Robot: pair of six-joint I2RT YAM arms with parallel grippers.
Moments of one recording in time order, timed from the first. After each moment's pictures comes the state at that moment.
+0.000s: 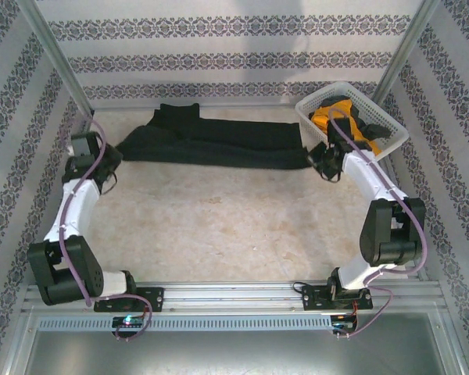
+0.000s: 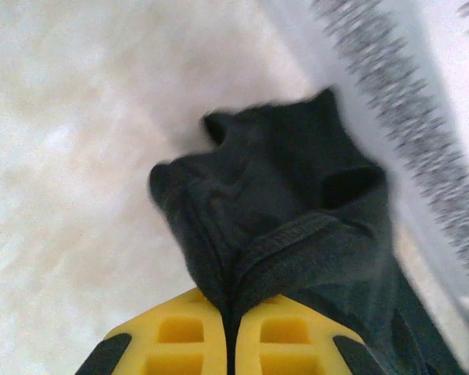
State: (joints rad) left arm 0.26 1.31 0.95 -0.38 0.10 -0.79; right arm 0.02 1.59 1.17 -0.68 -0.14 0.87
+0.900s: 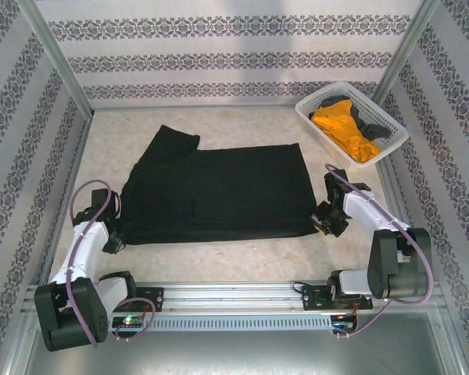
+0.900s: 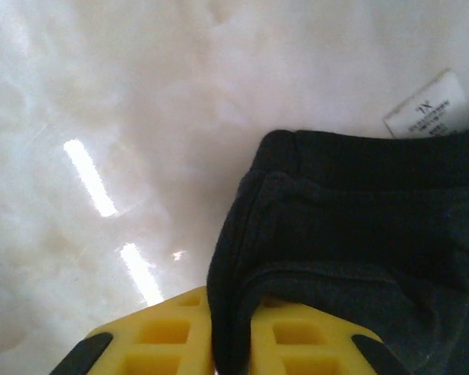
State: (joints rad) left arm 0.24 1.03 0.56 -0.90 -0.14 -1.03; right arm 0.02 1.35 0.72 -0.89 -0.09 0.86
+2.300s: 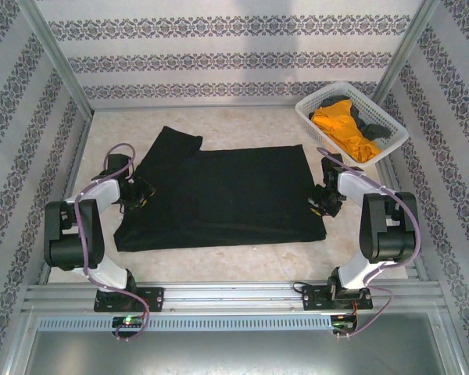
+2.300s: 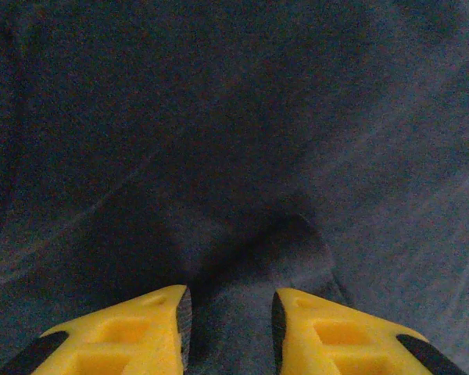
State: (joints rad) left arm 0.14 1.59 0.85 -0.43 0.27 -0.75; right arm 0.00 1.63 0.91 -0.73 -0.11 0.71
